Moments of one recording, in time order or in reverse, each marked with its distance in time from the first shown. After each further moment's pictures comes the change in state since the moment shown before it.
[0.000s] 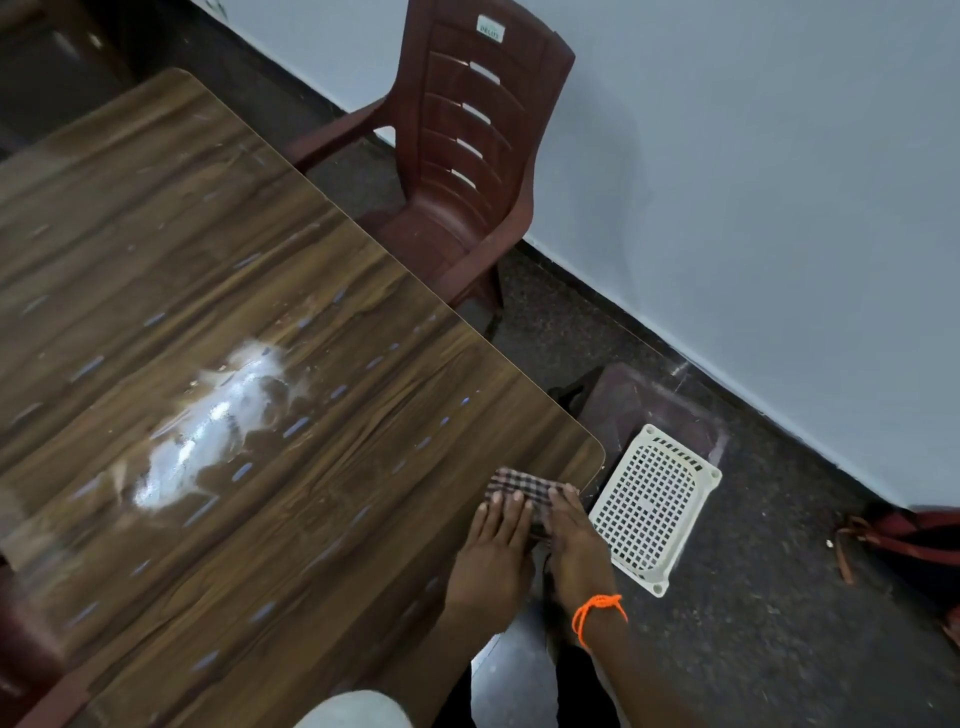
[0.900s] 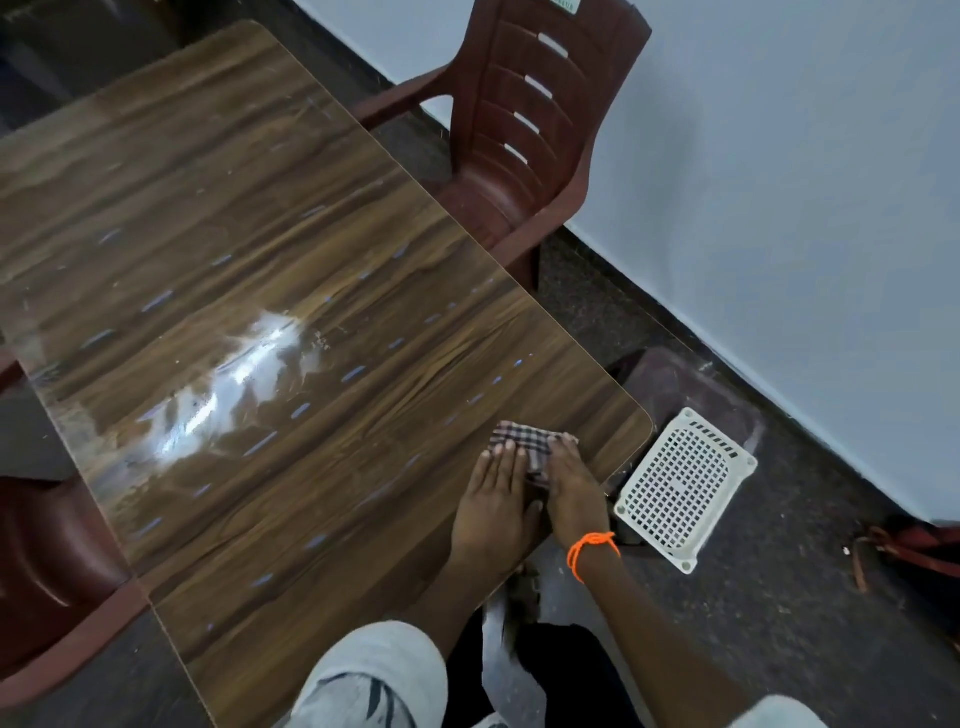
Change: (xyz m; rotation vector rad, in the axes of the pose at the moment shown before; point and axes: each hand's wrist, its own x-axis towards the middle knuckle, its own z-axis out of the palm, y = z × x) left_hand -0.034 -0.038 -0.013 0.038 0.190 -0.133; right_hand 0.011 -0.052 0.042 -0.065 -0.041 -0.086
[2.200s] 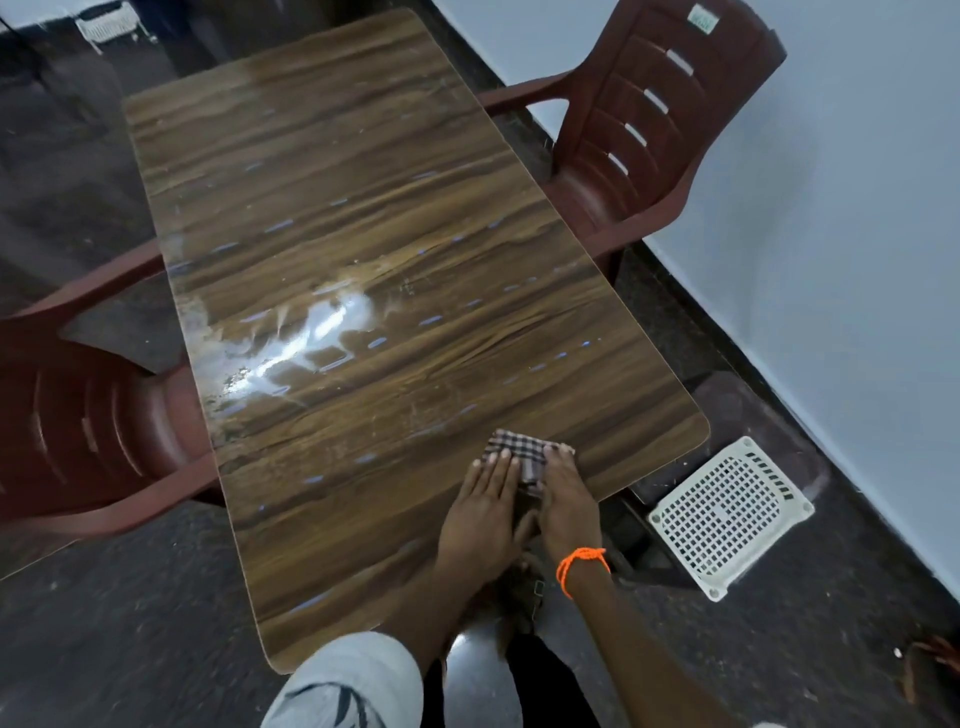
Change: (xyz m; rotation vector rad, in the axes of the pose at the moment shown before) left_hand -0.092 -0.025 0.035 -0.047 0.078 -0.199; right_hand -0.063 -0.020 0.048 0.032 -0.069 -0.185
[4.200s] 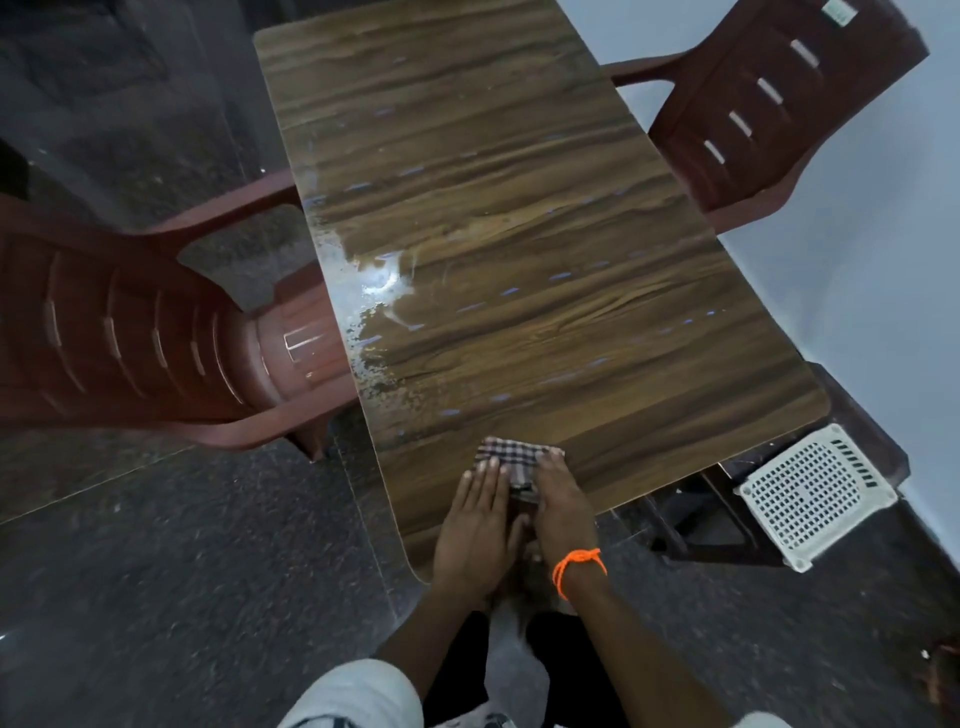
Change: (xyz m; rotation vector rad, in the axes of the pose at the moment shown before) left_hand -0.173 -0.136 0.004 -0.049 0.052 -0.142; right_hand -0.095 -0.138 0.127 -0.066 -0.130 -0.118
